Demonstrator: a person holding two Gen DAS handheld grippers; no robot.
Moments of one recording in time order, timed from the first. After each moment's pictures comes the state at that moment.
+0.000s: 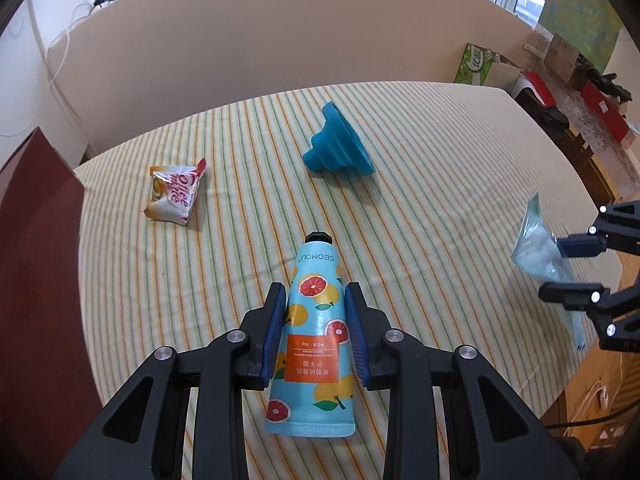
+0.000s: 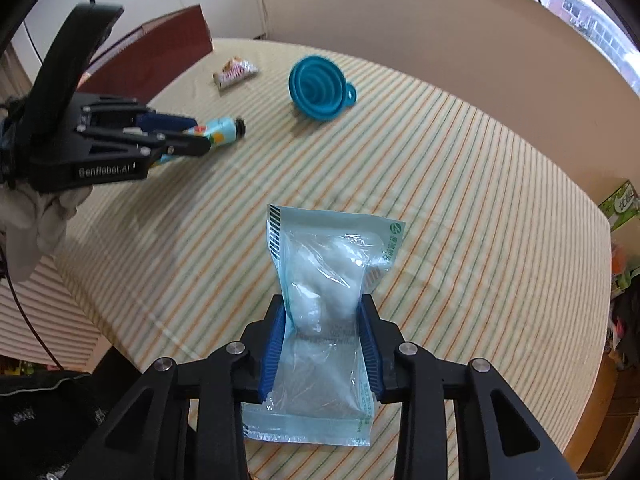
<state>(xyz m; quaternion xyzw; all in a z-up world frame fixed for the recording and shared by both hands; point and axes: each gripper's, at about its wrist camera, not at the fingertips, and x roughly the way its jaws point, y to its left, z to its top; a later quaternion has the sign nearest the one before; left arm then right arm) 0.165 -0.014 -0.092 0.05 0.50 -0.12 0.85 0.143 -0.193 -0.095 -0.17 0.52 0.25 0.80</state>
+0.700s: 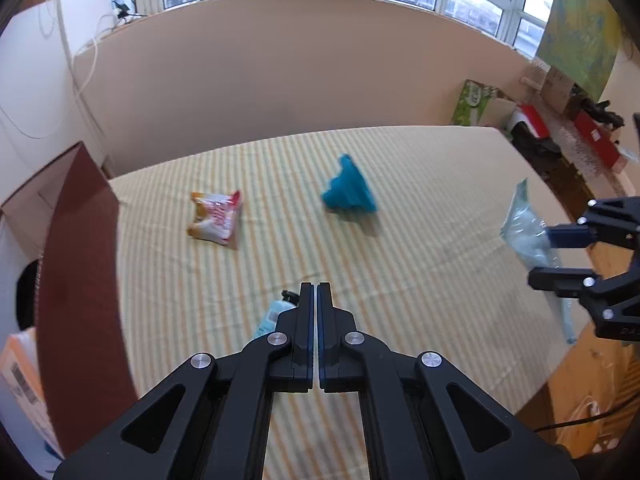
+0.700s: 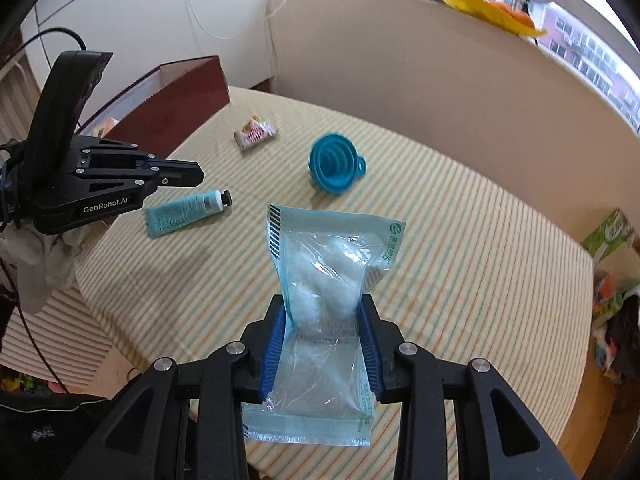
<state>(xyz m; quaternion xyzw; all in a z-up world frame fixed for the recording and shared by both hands) 0.149 0.013 -0.051 0.03 0.47 -0.11 0.88 0.124 -0.171 -0.044 -0.16 0.46 0.27 0.83</state>
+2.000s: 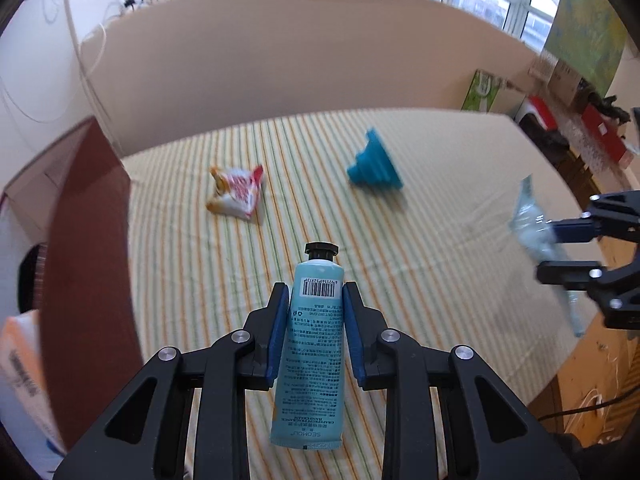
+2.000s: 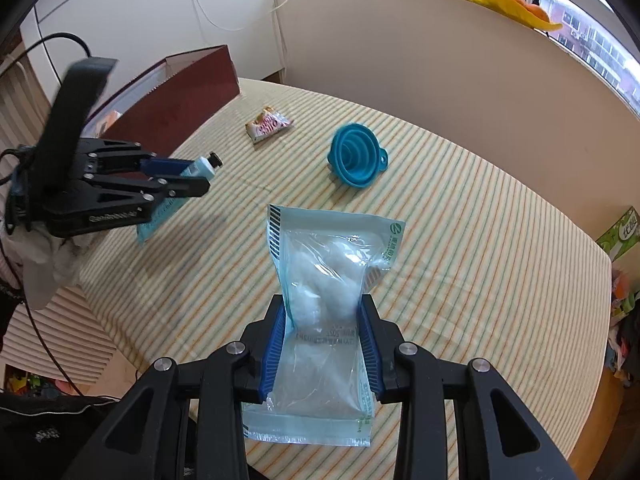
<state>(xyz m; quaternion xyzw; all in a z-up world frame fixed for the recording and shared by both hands) 0.138 0.029 -0.055 0.03 0.47 -0.11 0.88 0.125 -0.159 -0.057 -0.15 0.48 0.28 0.82</state>
